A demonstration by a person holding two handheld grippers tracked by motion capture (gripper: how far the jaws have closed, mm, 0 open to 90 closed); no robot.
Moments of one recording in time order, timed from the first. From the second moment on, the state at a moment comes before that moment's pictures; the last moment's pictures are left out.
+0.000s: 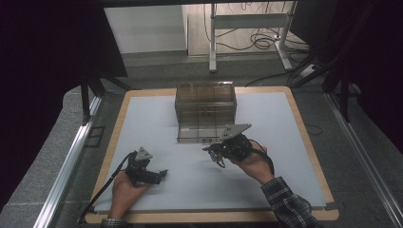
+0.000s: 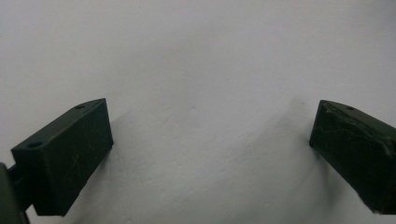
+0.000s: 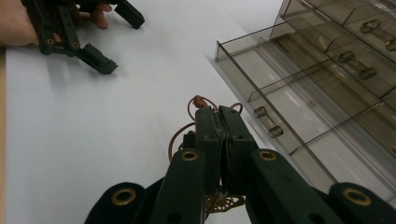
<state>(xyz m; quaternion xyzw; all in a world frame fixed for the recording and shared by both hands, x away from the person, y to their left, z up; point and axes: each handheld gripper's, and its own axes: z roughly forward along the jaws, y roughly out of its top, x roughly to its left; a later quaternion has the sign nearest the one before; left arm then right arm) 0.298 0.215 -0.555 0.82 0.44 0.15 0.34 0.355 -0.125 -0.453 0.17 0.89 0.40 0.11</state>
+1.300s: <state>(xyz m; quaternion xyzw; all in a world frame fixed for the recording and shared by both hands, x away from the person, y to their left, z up) 0.298 0.215 -0.555 0.82 0.44 0.15 0.34 0.393 -0.117 -0.440 0.19 0.88 0.42 0.13</state>
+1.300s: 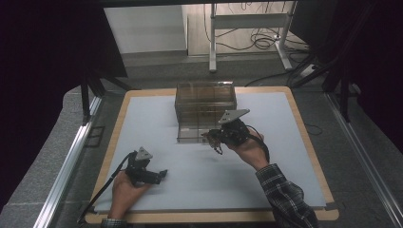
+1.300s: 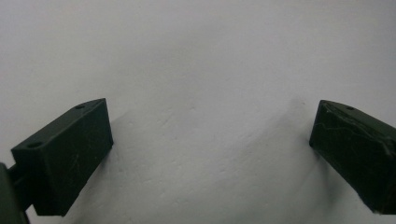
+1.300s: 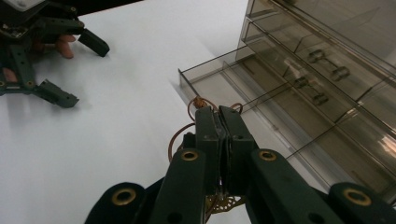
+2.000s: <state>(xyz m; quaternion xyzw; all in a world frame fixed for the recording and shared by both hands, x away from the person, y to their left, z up) 0.298 0.215 -0.555 0.82 0.44 0.15 0.34 0.412 -0.112 -0.435 0.21 0.87 0.42 0.14</state>
